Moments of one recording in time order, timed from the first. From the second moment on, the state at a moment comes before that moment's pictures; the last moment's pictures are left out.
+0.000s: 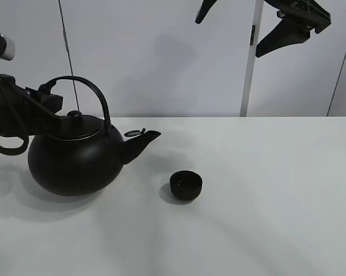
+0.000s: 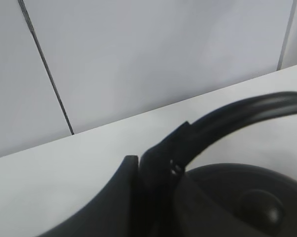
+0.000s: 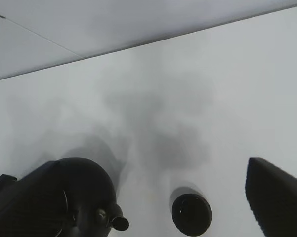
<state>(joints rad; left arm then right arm) -0.39 1.75 -0.49 -0.06 -0.95 0.17 0.33 1.62 -1.37 0.24 0.63 0.29</state>
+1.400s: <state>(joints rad) -0.39 1.85 -0.42 0.04 -1.07 0.17 0.33 1.62 -1.37 0.24 0.63 0.29</state>
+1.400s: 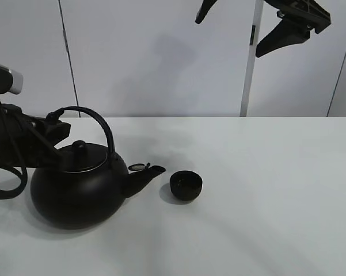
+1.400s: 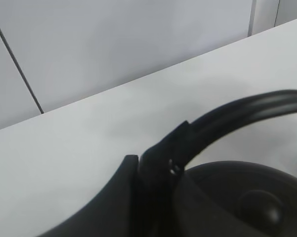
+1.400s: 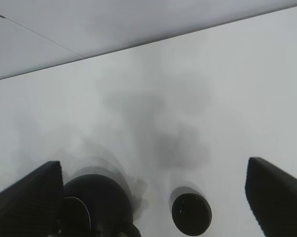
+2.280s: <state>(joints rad) -0.39 1.85 -0.42 0.07 -1.12 0.06 0.33 1.62 -1.37 0.24 0.63 0.29</state>
